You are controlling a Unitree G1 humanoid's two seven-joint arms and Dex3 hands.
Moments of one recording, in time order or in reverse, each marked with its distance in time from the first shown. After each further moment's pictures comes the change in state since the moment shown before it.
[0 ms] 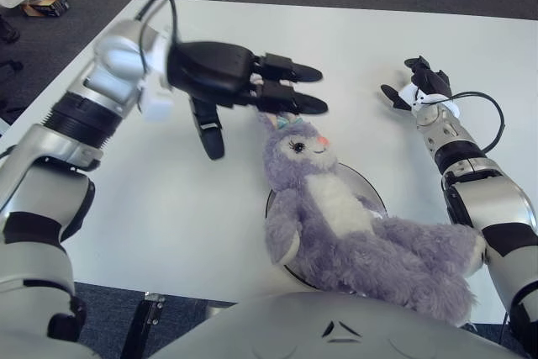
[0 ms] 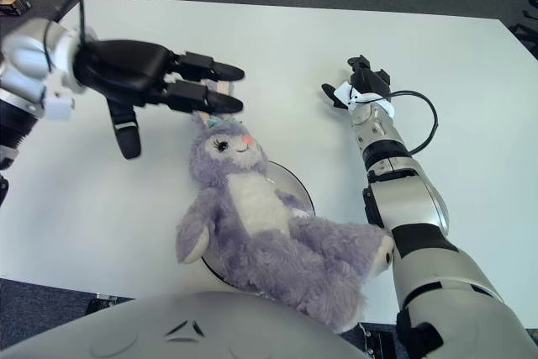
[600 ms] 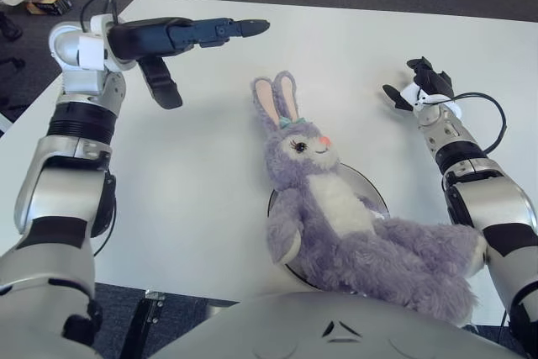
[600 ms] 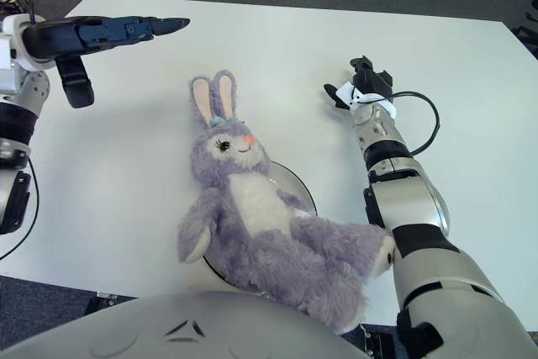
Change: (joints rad) left arm 0.091 -0.162 0.379 0.204 -0.163 0.195 -0.244; right arm 0.005 -0.002 -0.002 0.000 0.001 0.017 0.007
